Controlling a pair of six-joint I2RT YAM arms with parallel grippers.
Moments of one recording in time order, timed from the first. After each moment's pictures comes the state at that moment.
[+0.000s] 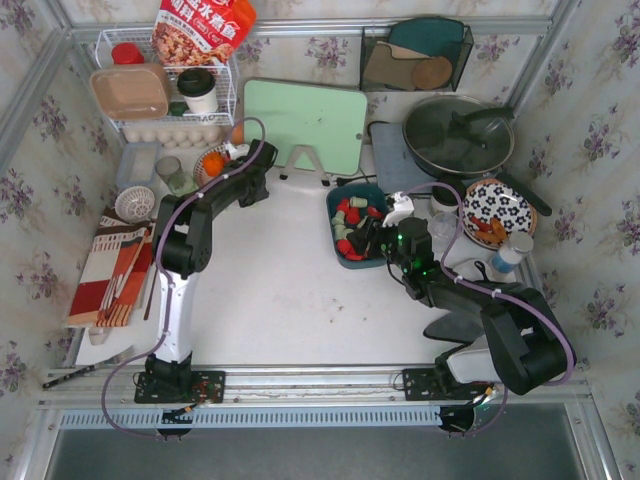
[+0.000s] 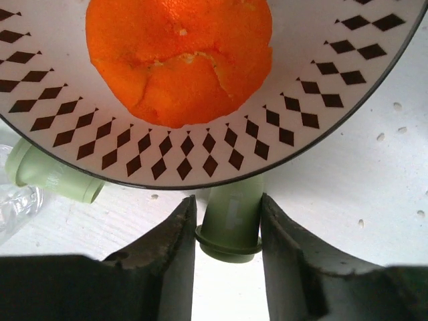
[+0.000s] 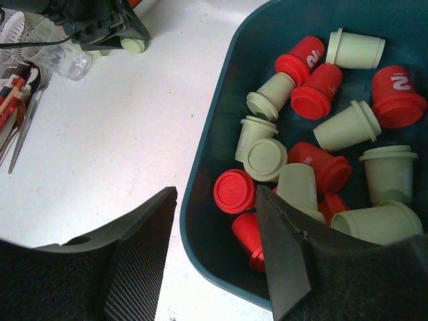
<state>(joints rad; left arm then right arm) -0.36 2.32 1.85 -0.58 -0.44 -0.63 0.42 1.34 0.49 0.57 -0.16 0.44</state>
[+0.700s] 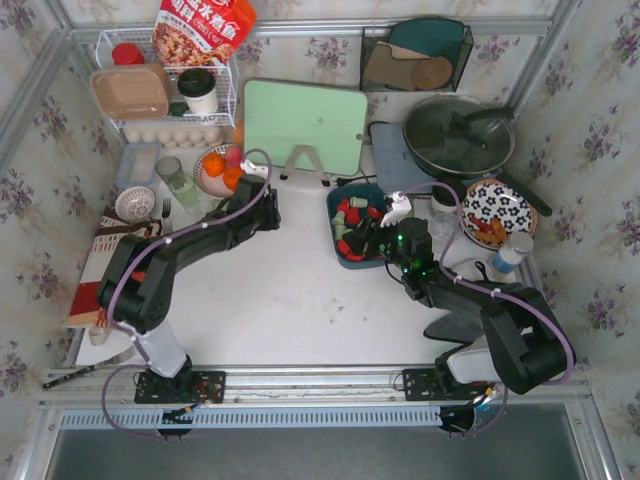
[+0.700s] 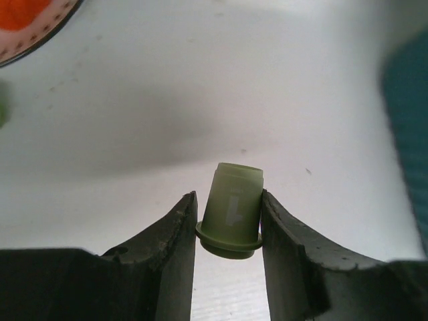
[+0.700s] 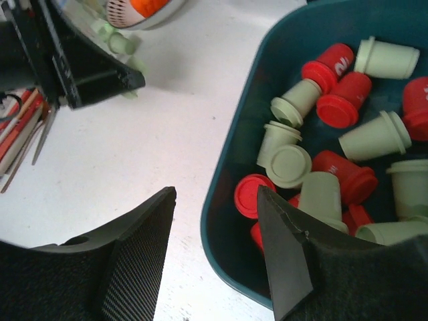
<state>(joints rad) -0.47 1.81 1.15 -0.07 -0.14 -0.34 0.43 1.35 0.49 0.60 -0.20 0.45</state>
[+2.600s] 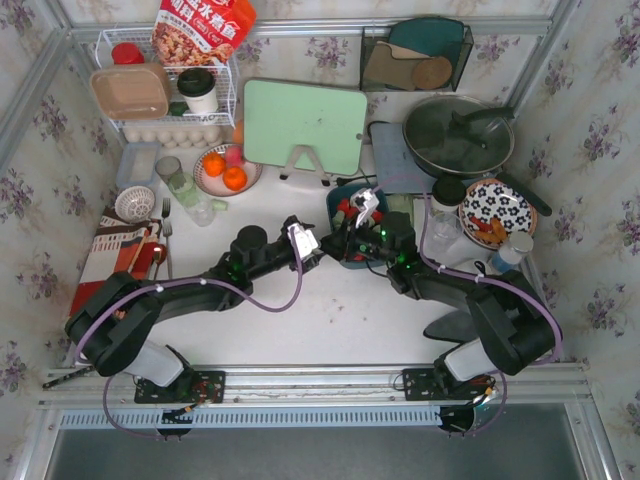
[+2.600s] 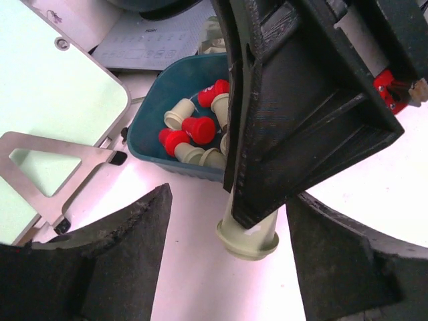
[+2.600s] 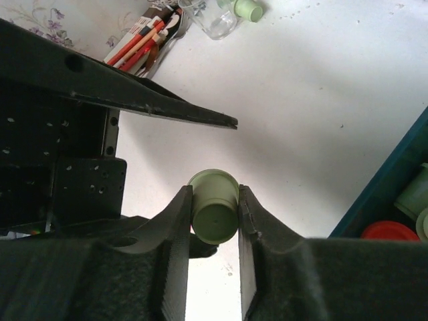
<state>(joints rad) -0.75 1.50 0.62 0.74 0.33 0.45 0.53 1.46 0.59 0.71 -0.50 0.45</state>
